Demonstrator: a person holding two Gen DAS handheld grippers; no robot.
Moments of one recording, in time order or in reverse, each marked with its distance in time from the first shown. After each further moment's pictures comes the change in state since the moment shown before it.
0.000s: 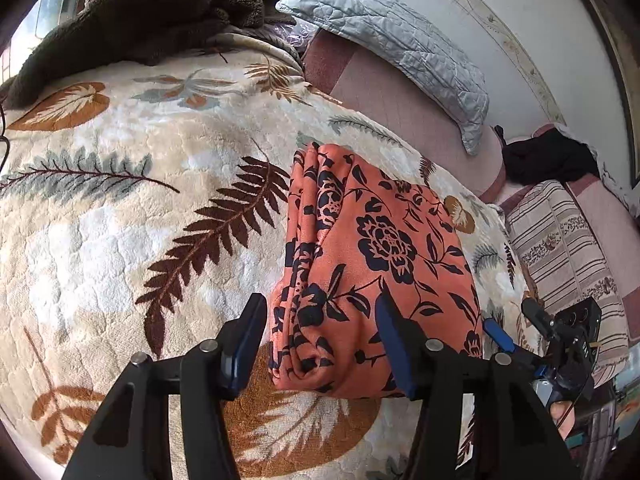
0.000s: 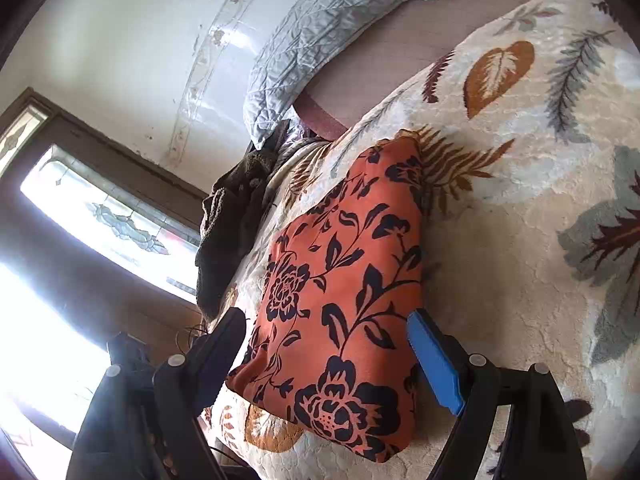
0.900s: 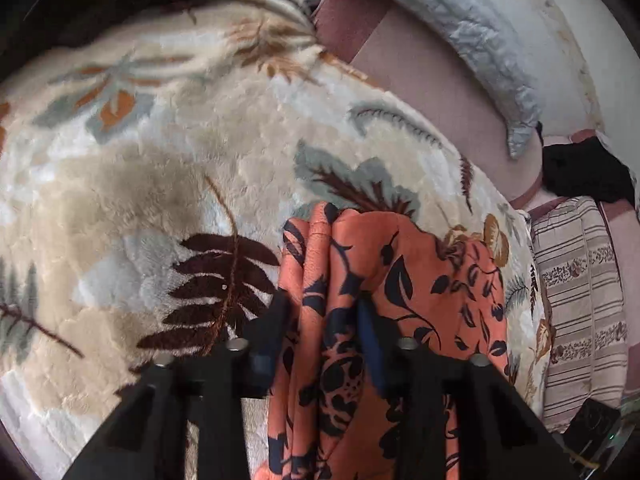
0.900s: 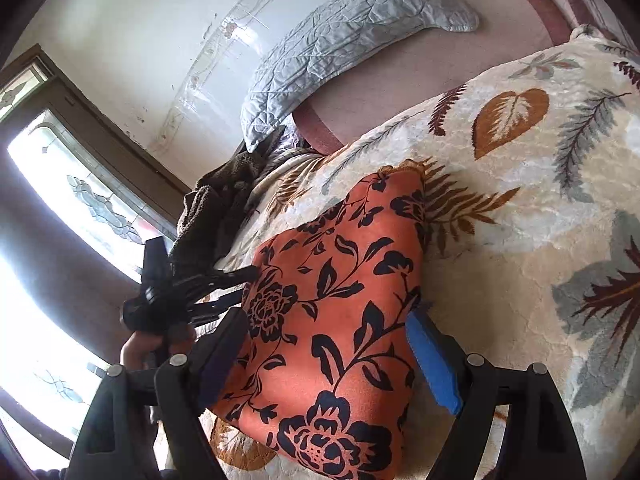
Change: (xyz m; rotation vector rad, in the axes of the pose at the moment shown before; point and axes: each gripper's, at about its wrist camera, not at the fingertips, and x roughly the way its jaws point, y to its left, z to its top) left arm 0.140 0.011 0.110 -0.102 0.210 -0.007; right arm 0.013 0.023 0.008 -0.153 -0.041 -0.105
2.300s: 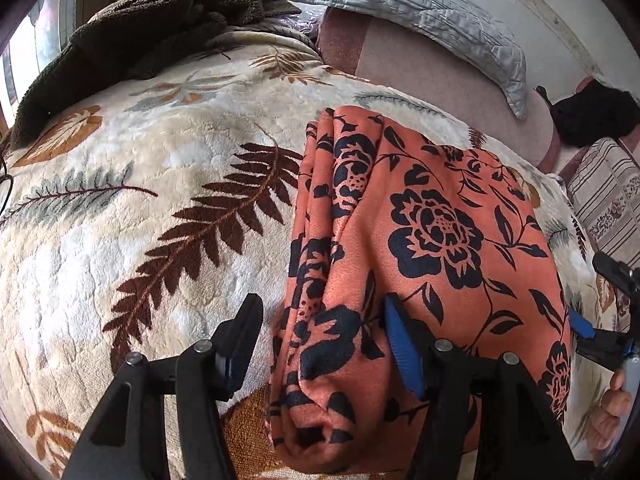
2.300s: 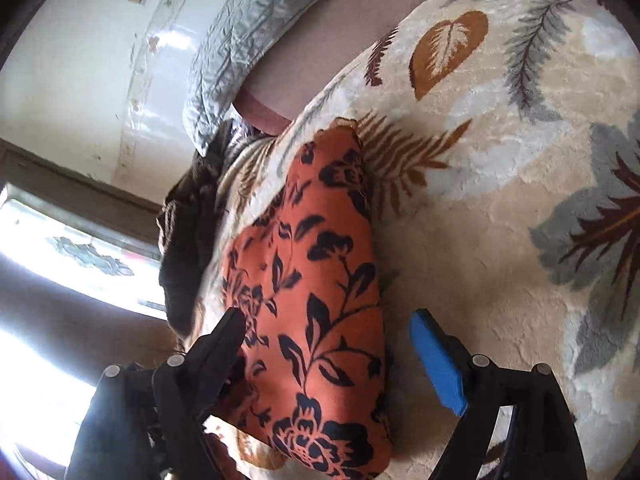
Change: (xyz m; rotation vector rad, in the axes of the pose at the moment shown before) left arm -0.045 -0.021 -0.131 0.184 -0.229 0.267; right arm 0.022 -0.049 0.012 0.306 0.114 -0.002
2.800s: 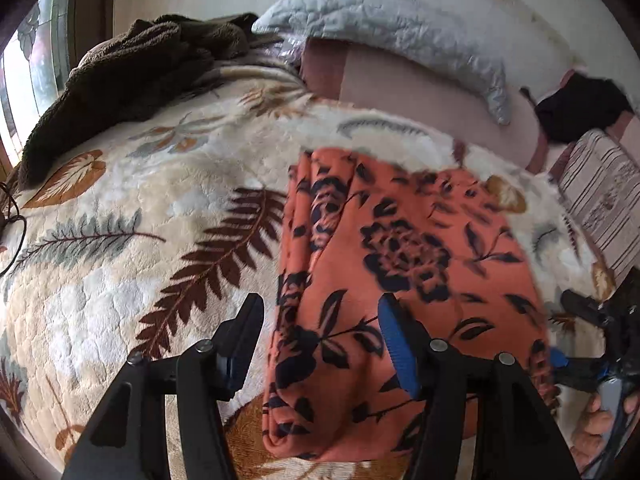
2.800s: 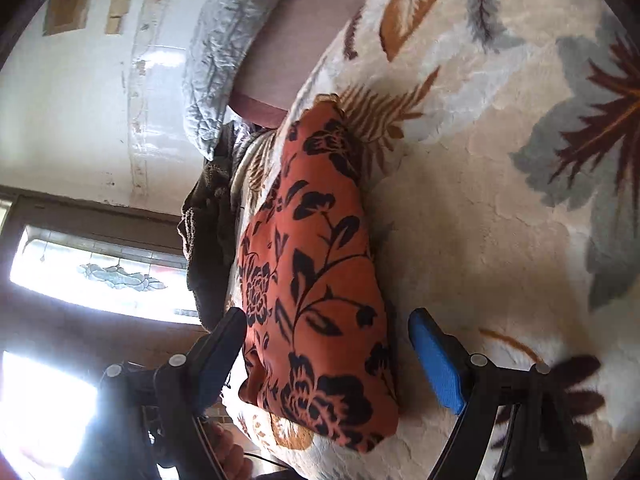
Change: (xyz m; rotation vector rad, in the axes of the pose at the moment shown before) left arm -0.020 -0.015 0.009 0.071 -0.022 0.044; right arm -0.004 -0.028 -0.023 0.139 0.065 0.090
